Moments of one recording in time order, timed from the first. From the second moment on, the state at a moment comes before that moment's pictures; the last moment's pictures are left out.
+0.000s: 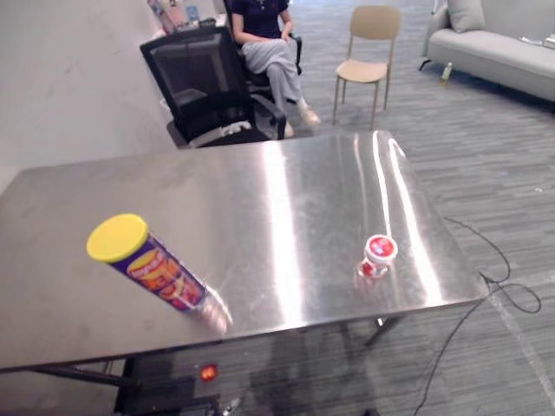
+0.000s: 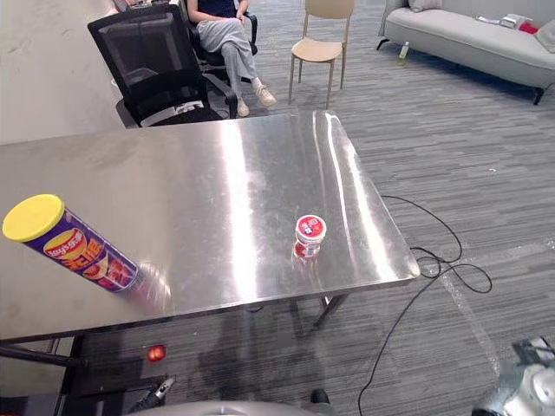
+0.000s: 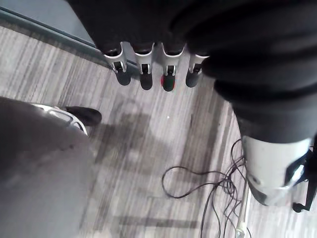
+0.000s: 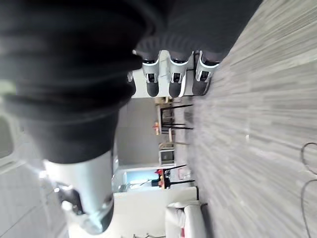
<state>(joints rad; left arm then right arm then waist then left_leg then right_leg) 0.16 0.07 0.32 1.14 -0.16 -0.16 -0.04 -0.01 -0.30 -0.96 0.38 0.28 -0.23 -0.28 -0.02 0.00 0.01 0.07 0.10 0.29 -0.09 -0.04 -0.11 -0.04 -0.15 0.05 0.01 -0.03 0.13</state>
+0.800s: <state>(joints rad) 0.20 0.09 0.23 1.12 -0.15 -0.16 -0.07 0.25 -0.31 -0.32 -0.15 0.09 -0.26 0.18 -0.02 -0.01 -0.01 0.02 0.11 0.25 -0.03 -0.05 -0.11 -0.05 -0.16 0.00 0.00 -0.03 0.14</state>
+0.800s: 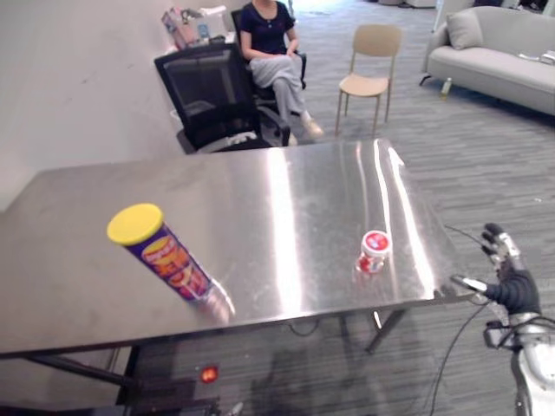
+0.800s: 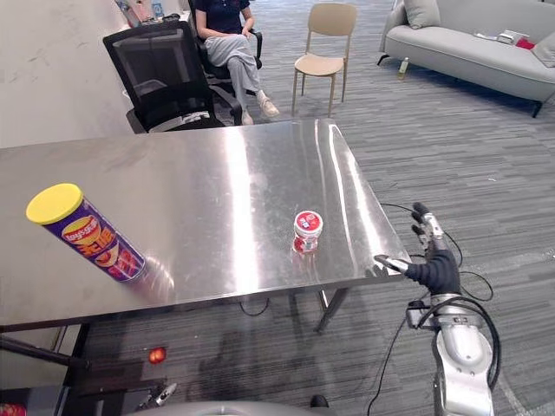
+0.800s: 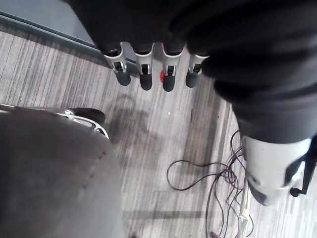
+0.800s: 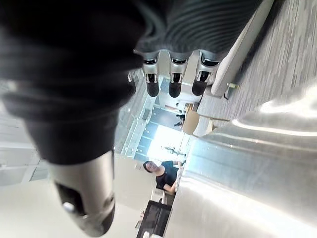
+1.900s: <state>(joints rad) 0.20 0.12 0.20 1.13 -0.13 -0.16 -0.07 0.13 -0.31 -0.19 -0.06 0.08 -0.26 0.13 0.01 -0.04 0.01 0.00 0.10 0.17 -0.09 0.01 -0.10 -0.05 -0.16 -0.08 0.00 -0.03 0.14</state>
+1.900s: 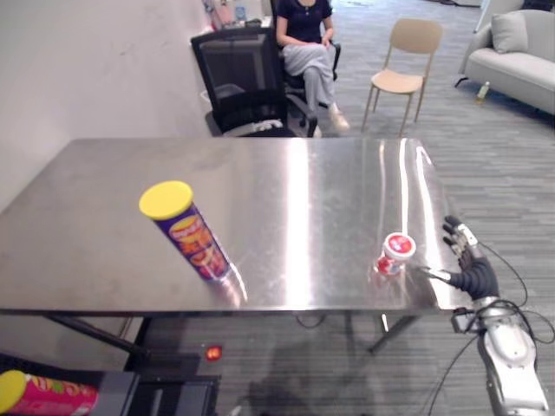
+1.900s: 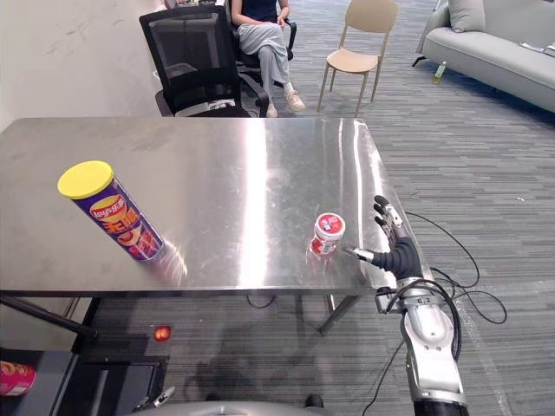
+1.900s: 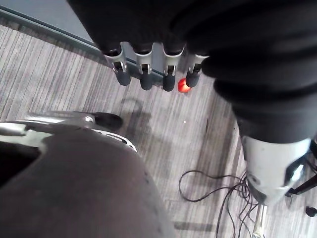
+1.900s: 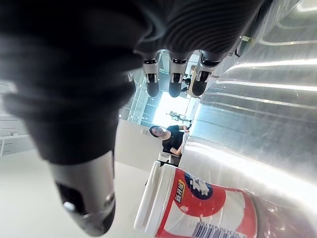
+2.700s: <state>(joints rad) 0.19 0.12 0.20 1.13 -0.10 -0.16 -0.06 0.08 -0.27 -0.14 -0.01 0.08 -0.25 0.14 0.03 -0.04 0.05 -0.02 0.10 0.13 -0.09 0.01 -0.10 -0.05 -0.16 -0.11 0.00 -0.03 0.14</state>
